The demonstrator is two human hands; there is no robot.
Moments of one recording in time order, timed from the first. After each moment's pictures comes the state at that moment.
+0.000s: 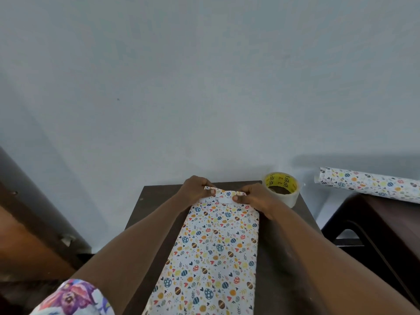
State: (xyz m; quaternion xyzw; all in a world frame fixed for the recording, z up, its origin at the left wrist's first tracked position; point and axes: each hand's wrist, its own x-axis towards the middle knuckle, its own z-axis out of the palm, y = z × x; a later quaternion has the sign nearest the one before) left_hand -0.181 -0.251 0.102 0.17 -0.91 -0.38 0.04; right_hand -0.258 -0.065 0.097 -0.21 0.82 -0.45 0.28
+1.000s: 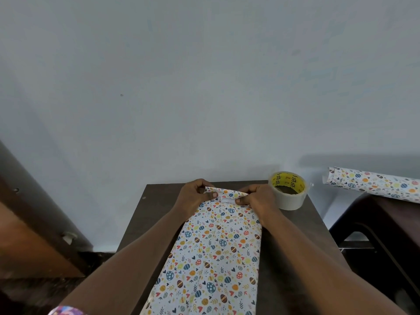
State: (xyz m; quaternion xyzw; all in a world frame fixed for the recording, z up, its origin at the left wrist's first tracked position) left_hand -0.160 -0.259 0.075 0.15 -0.80 -0.56 0.14; right_hand -0.236 -0.080 0.094 -0.09 0.79 -0.58 0.19
